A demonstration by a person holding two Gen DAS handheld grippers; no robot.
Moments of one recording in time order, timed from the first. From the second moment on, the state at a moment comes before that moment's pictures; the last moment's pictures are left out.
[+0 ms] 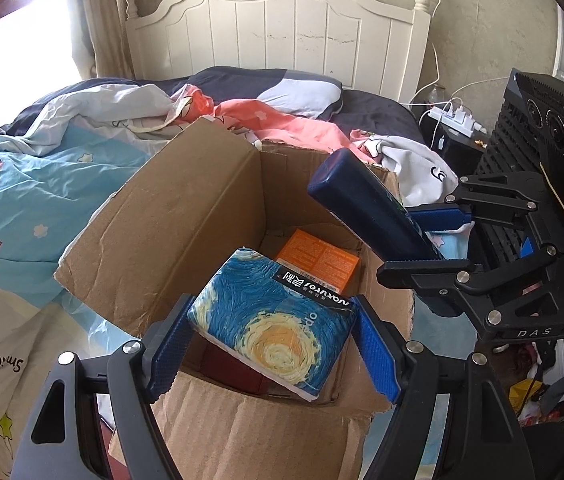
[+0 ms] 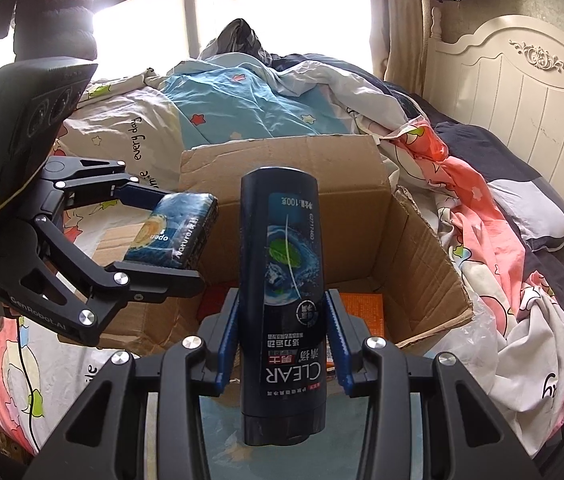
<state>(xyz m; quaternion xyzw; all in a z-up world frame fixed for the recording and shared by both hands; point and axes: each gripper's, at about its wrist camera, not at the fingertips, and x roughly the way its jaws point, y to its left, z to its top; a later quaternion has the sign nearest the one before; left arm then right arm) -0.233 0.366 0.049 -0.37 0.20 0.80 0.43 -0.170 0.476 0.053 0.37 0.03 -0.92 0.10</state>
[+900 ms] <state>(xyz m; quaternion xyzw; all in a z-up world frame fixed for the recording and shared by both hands) -0.232 0.366 0.054 -0.38 0.22 0.80 0.41 -0.172 0.471 0.054 0.38 0.03 -0.92 0.07</state>
